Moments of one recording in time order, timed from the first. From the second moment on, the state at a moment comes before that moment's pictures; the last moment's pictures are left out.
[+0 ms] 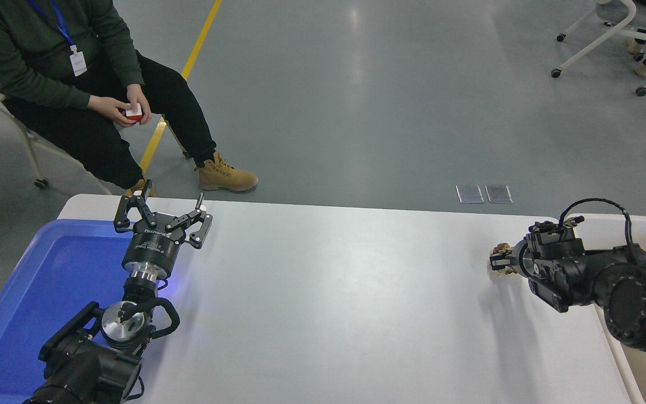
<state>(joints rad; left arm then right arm) -0.46 0.07 -1.19 -0.58 -0.22 -0.67 -0.15 1.12 -0.20 -1.20 0.45 -0.46 0.10 0.00</state>
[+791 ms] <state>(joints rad) -0.46 0.07 -1.19 -0.58 -0.22 -0.67 -0.15 2.14 -0.66 -1.24 1.17 -0.72 0.54 0.01</state>
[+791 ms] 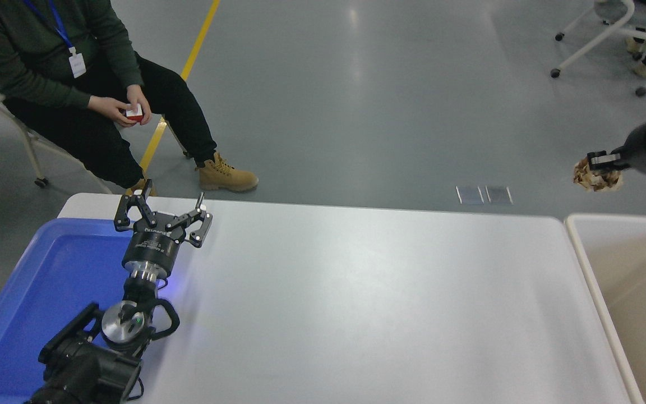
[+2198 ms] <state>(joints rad) -0.46 0.07 -1.19 -0.58 -0.22 -0.67 -0.15 1.45 -1.07 -0.67 0.64 -0.25 0.26 -0.02</state>
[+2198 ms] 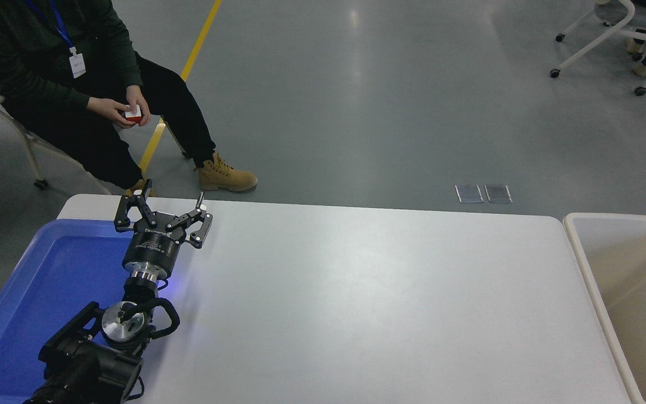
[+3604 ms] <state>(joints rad) -0.46 0.07 -1.19 -0.58 -0.22 -0.67 -0.15 0.56 -0.39 0.19 0.02 -0.06 -0.07 -0.01</state>
